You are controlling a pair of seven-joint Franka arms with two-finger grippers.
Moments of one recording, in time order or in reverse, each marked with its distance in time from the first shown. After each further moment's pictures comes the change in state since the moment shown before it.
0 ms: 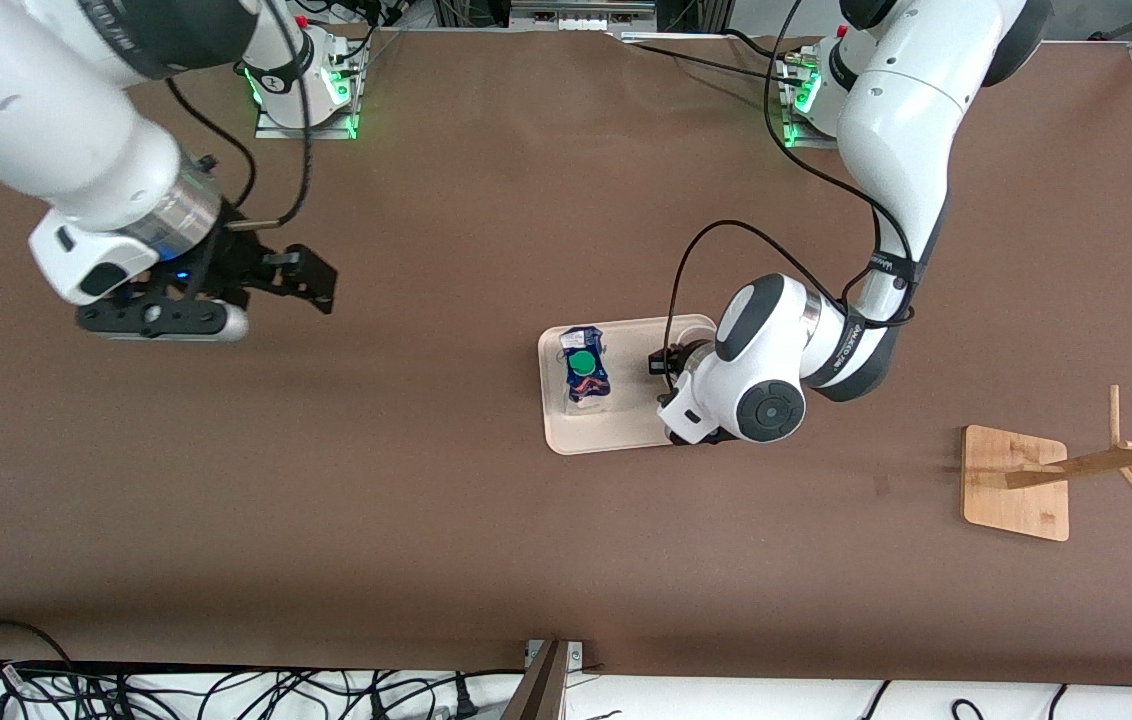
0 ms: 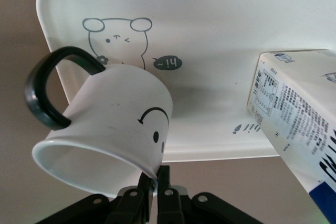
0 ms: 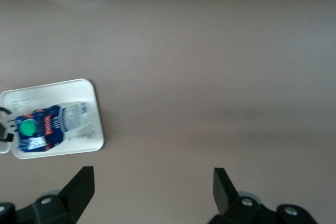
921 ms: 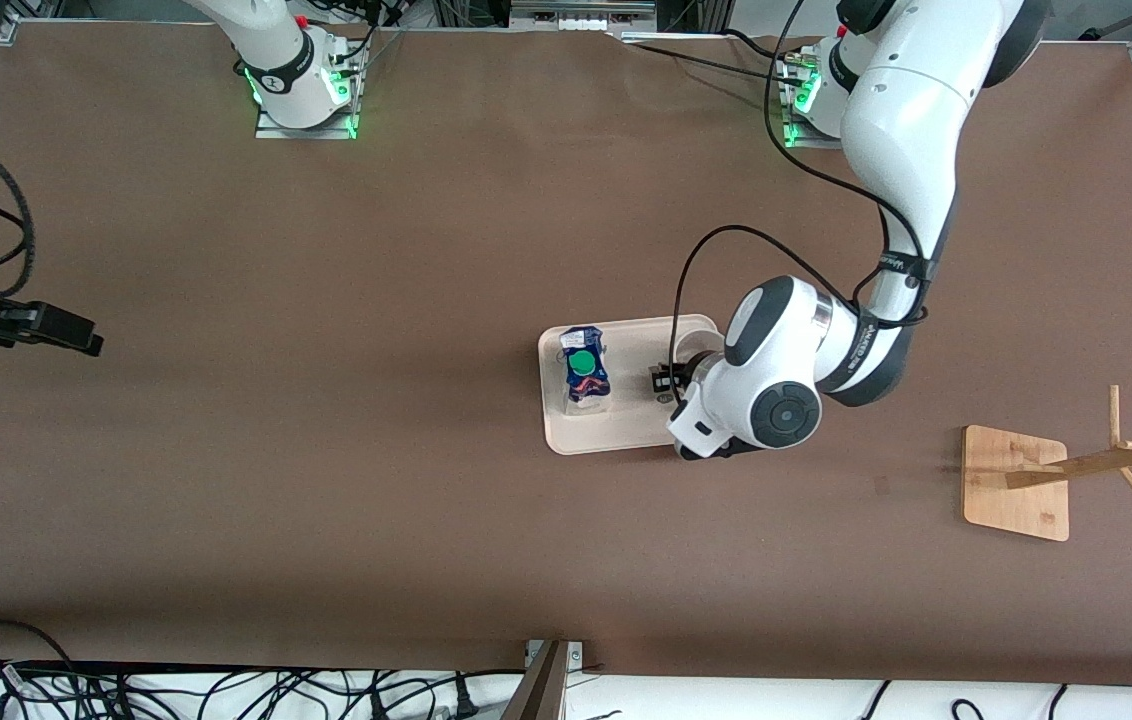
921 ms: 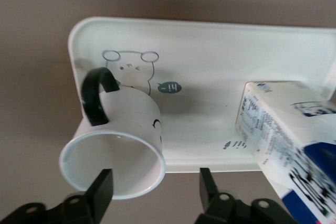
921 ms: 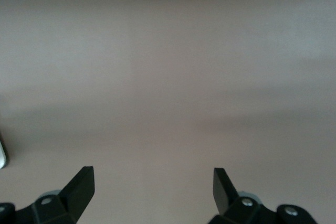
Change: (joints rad) left arm -0.011 -0.027 0.057 0.076 -0.002 -0.002 -0.033; right arm -0.326 0.018 -0.022 -0.025 -0.059 -0.030 -0.319
